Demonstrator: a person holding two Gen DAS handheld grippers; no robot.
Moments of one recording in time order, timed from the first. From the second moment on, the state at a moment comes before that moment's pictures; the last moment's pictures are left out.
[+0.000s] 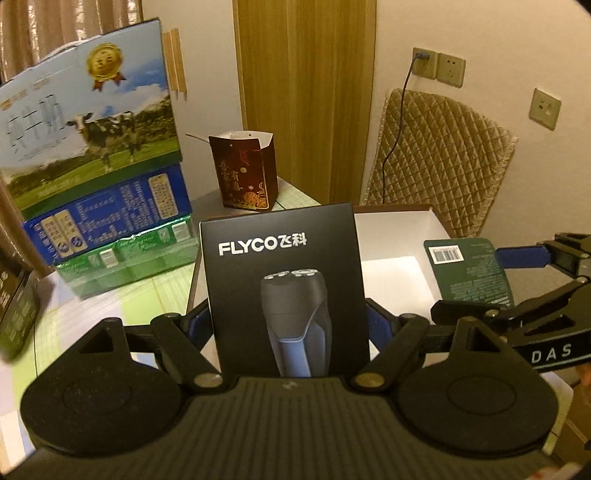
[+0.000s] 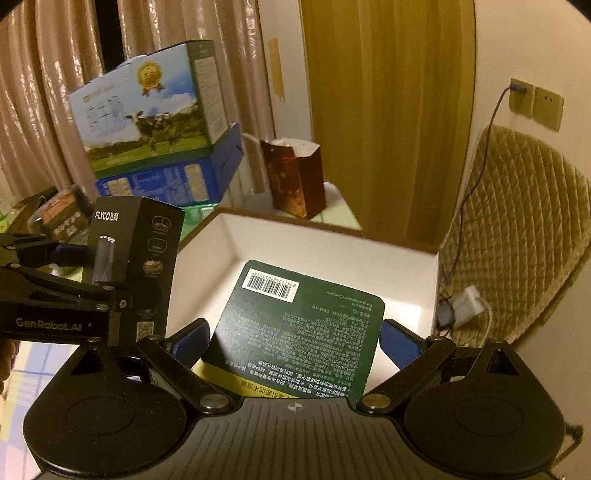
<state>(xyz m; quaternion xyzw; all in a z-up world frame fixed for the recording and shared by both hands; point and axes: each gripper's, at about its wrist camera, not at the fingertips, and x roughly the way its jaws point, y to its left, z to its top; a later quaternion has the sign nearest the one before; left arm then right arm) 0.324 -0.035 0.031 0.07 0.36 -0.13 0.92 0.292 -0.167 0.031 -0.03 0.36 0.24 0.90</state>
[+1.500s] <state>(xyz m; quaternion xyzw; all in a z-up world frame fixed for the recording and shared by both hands) 0.422 -0.043 -0.077 0.12 0.49 -0.11 0.86 0.387 -0.138 -0.060 -0.12 0.43 0.21 0.87</state>
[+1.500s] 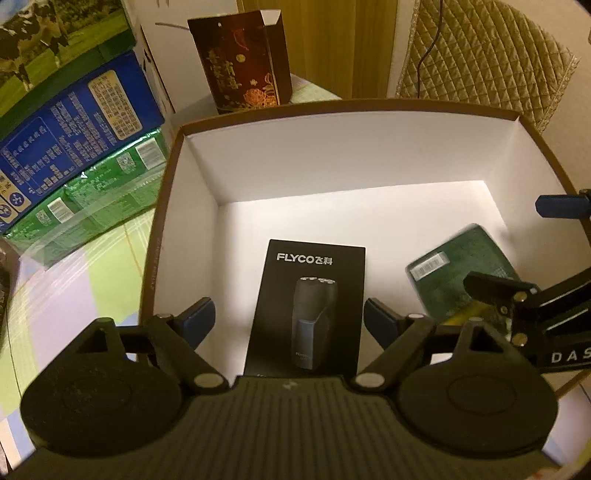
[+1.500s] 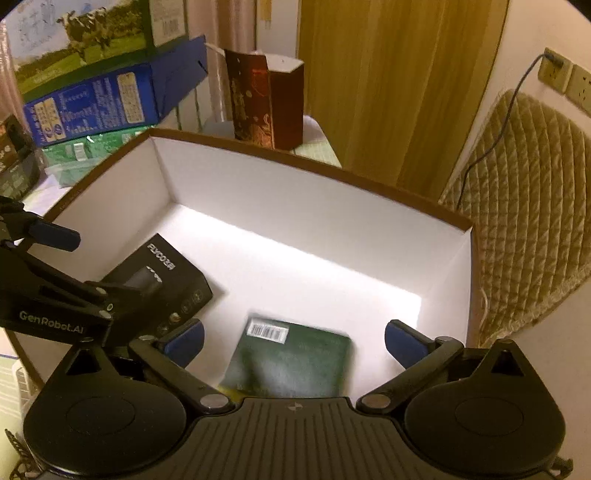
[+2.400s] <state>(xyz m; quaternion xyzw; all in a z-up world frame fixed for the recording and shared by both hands) 0.336 -0.041 -0.017 0.10 0.45 -0.10 0.88 0.317 -0.170 -0.014 -0.06 0.43 0.22 0.88</state>
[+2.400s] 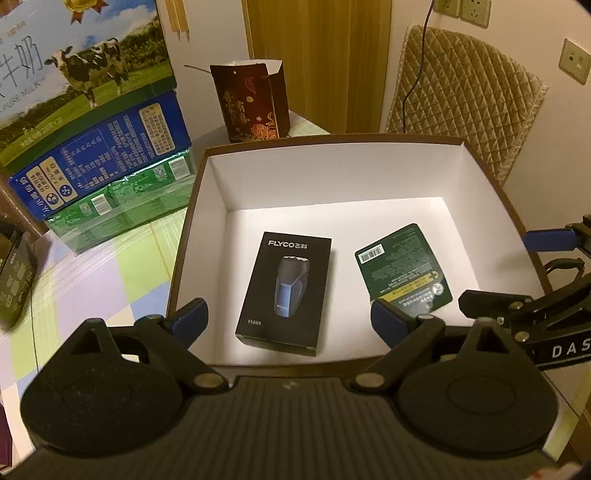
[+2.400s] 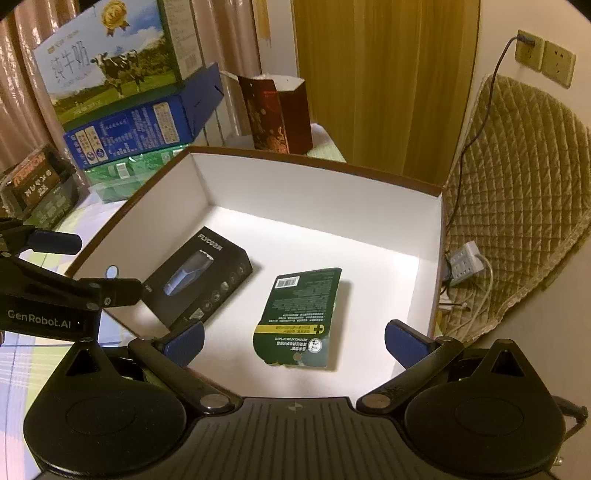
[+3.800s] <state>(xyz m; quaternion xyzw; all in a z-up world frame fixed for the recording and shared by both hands) 0.147 0.030 -0.042 0.05 0.47 -0.09 0.88 0.168 -0.198 -0.033 -0.02 0.46 0.24 0.85</state>
